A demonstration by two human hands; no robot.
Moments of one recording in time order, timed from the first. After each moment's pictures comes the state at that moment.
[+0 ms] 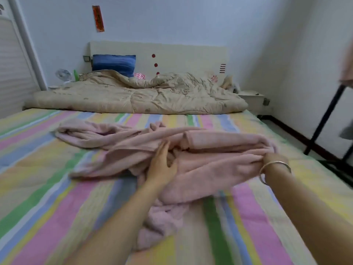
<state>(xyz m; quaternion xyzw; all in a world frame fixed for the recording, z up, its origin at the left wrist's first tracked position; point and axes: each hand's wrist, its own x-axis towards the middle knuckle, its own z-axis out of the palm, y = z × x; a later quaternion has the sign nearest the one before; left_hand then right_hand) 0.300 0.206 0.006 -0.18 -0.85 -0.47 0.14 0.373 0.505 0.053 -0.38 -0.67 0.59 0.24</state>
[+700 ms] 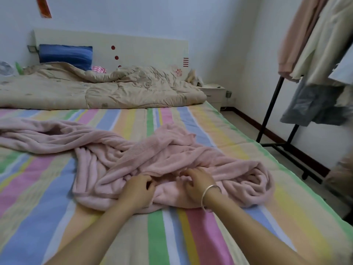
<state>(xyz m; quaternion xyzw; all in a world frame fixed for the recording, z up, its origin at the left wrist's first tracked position) 0.375 0.286 -0.041 -0.23 -0.93 -0.26 0.07 0.449 0.487 -0.018 -0.07 -0.99 0.13 0.06</state>
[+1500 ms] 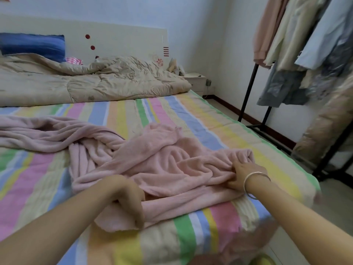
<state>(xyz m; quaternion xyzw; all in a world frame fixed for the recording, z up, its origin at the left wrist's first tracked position) 0.427 0.209 0.039 -0.34 -0.84 0.18 -0.39 0.570 0.505 0.012 -0.32 -0.94 -0.04 -0.07</state>
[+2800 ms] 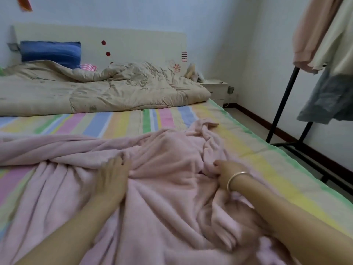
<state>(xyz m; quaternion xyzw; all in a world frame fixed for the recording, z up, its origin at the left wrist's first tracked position) 0.202 0.284 -0.047 -0.22 -0.95 0.03 0.21 0.326 0.605 -0.021 -0.21 -0.98 0.06 -0.01</state>
